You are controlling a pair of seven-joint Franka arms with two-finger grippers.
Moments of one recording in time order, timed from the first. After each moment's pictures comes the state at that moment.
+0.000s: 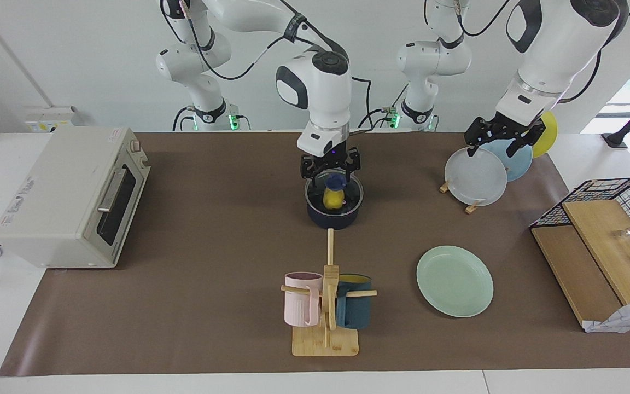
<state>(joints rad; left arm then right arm) -0.12 -0.05 -0.02 -1.68 -0.01 1.60 -0.03 0.56 0.27 0.12 -1.59 -0.07 1.96 0.60</state>
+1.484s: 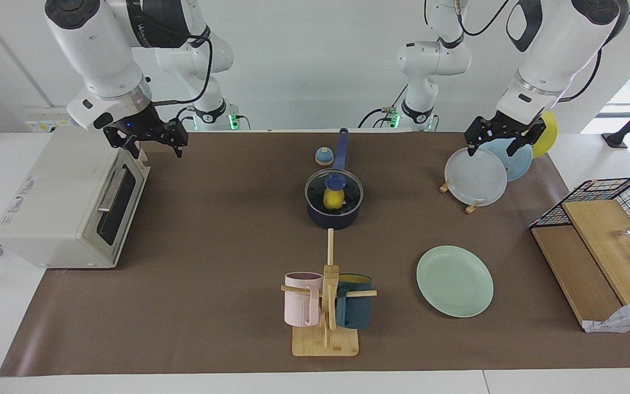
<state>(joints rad) -0.12 -0.05 -0.02 -1.68 -0.01 1.60 -0.04 0.04 0.01 0.03 -1.60 -0.04 1.50 0.02</state>
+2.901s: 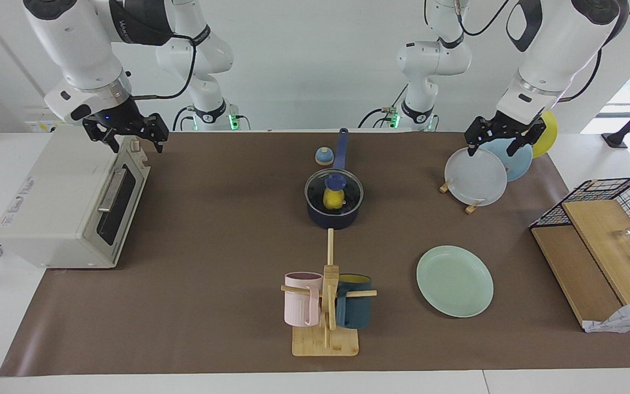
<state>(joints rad) -0.12 -0.05 -0.02 -1.68 -0.01 1.60 -0.04 -0.01 -0.03 0.01 -1.65 -0.07 1.53 -0.02</state>
